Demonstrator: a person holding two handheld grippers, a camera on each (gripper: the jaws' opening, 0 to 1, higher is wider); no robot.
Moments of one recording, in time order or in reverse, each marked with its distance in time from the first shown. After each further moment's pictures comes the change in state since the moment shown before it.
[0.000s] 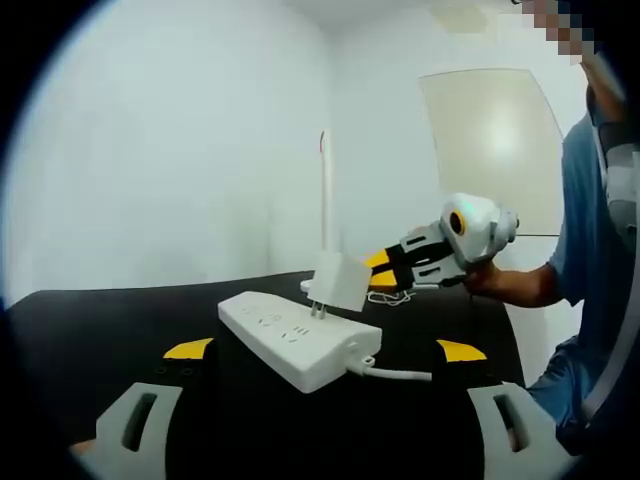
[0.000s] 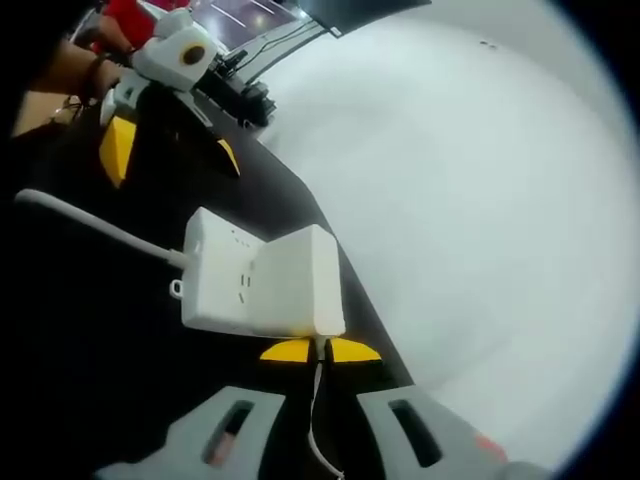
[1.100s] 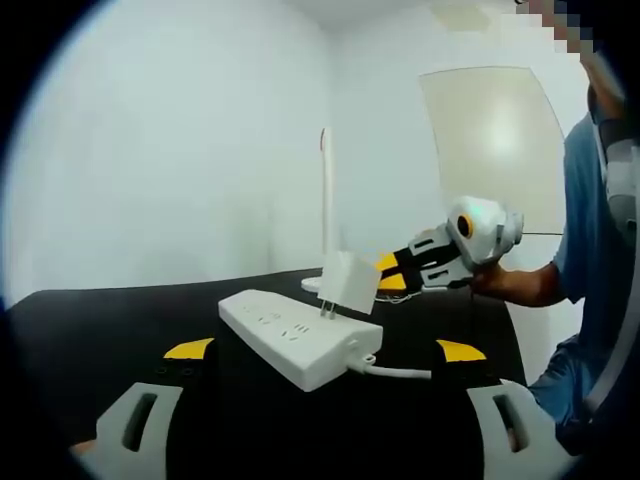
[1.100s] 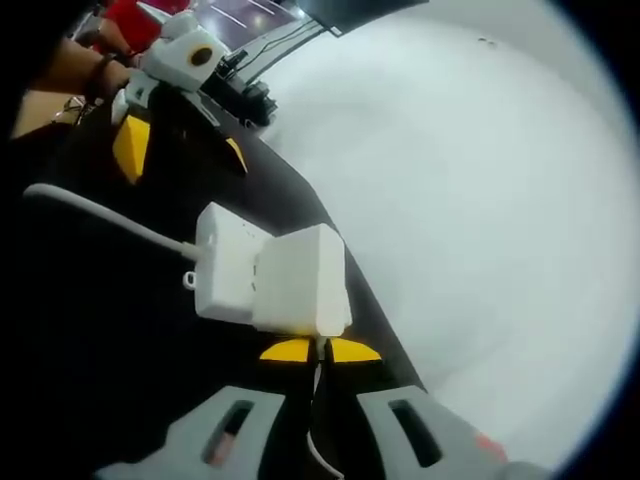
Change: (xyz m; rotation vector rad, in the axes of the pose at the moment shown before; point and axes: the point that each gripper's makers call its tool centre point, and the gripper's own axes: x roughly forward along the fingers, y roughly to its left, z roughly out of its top) left arm 0.000 -0.001 -0.001 0.002 0.008 -0.001; right arm -0.008 0.006 -0.007 0.015 0.008 0.010
